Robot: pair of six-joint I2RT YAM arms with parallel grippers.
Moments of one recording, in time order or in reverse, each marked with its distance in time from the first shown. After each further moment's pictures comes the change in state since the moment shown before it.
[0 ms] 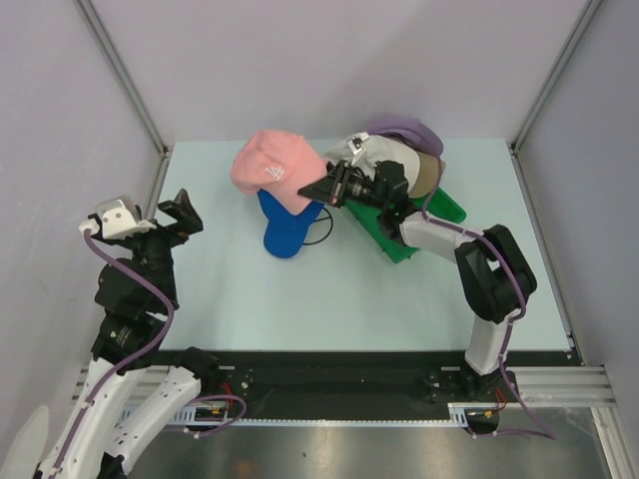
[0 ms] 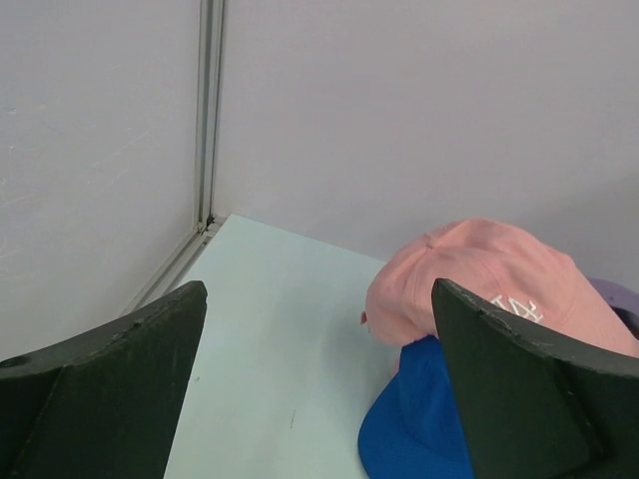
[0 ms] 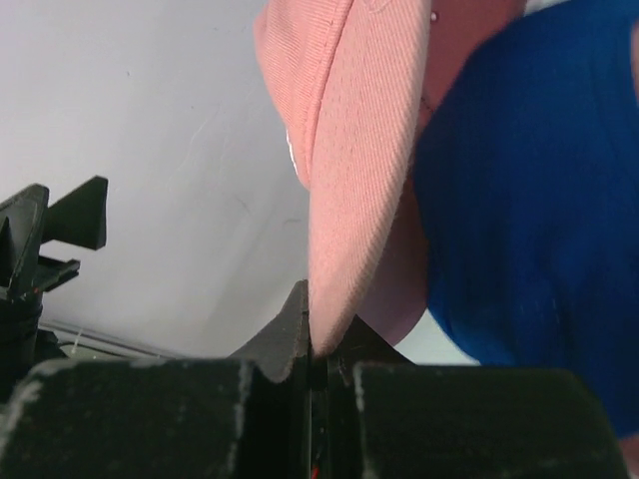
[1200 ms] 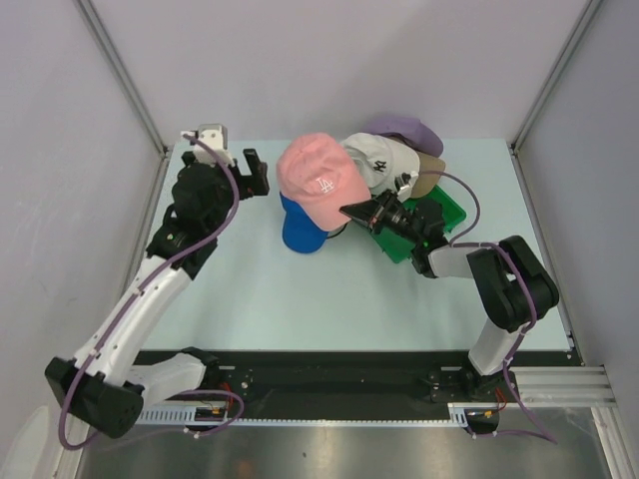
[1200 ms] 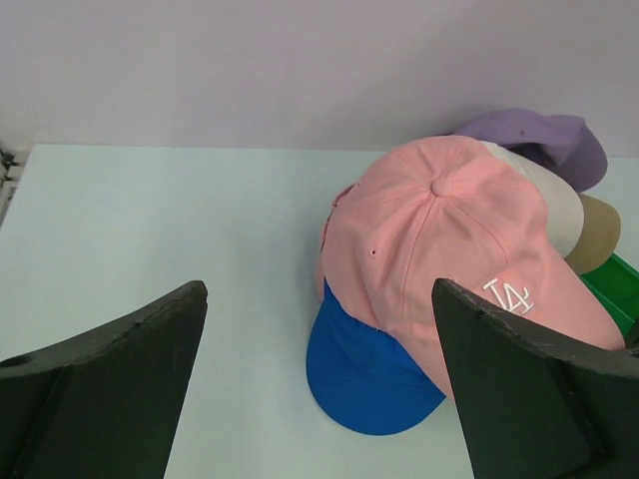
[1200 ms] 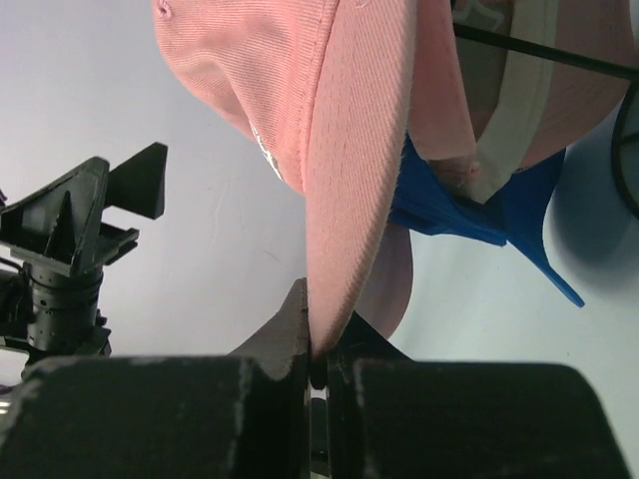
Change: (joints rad) left arm 0.032 0.541 0.230 -0.039 0.389 -0.111; right arm -0.153 -0.124 -0.498 0.333 0.071 0.321
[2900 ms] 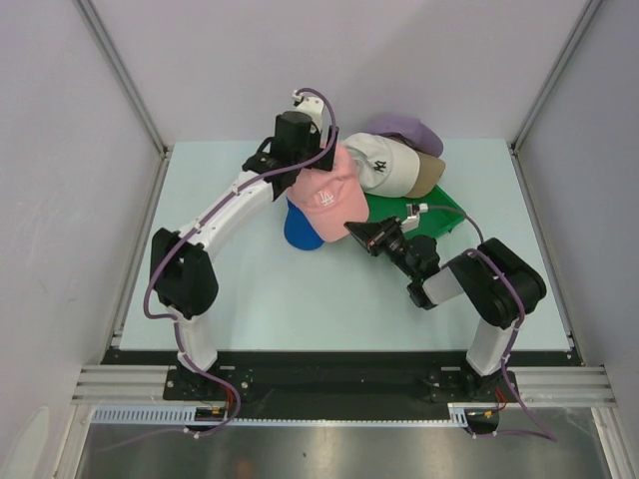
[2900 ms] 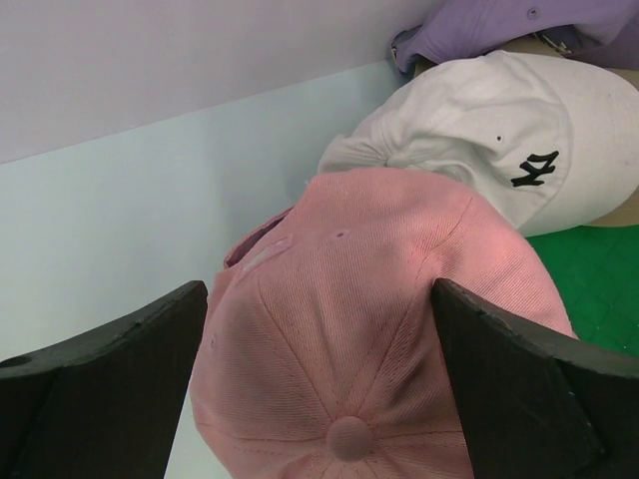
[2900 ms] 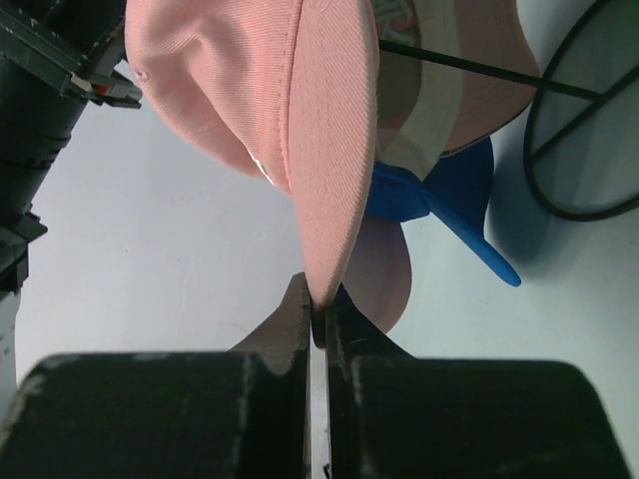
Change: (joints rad) left arm -0.117 0.814 0.631 -0.139 0.034 0.109; right arm 0.116 0.055 -0.252 0.322 0.388 -0.008
